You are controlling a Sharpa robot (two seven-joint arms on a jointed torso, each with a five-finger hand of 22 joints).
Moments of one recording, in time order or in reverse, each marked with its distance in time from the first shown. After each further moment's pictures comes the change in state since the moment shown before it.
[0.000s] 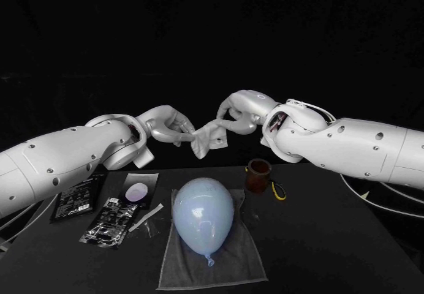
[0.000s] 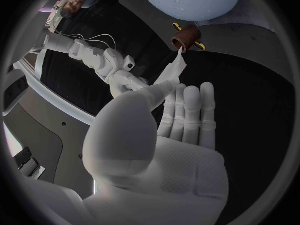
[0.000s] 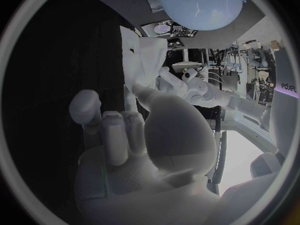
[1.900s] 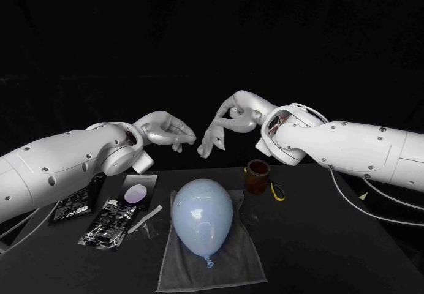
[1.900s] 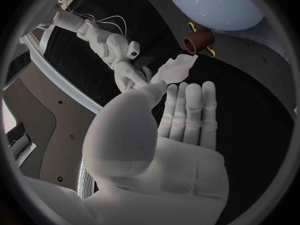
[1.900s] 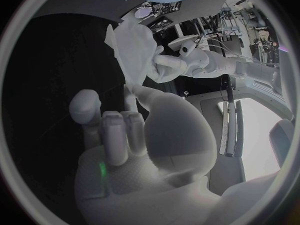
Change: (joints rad) left arm -0.010 -0.003 -0.023 -0.020 0.213 0.035 0.008; left_hand 0.004 -0.090 -0.139 0.117 0.001 -0.011 0.053 -0.175 -0.036 0.252 0.027 -0.449 -0.384 0.020 0.024 0.015 -0.161 0.003 -0.003 0.036 -0.089 -0.059; right arm 0.000 -0.012 0.000 0.030 0.330 -0.006 -0.001; right_hand -0.002 -0.002 0.003 0.004 0.000 -0.002 -0.003 -0.003 0.000 0.002 -0.002 -0.001 -0.001 -0.002 -0.005 0.002 0.001 0.000 0.000 0.000 -0.006 -0.002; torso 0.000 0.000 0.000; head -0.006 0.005
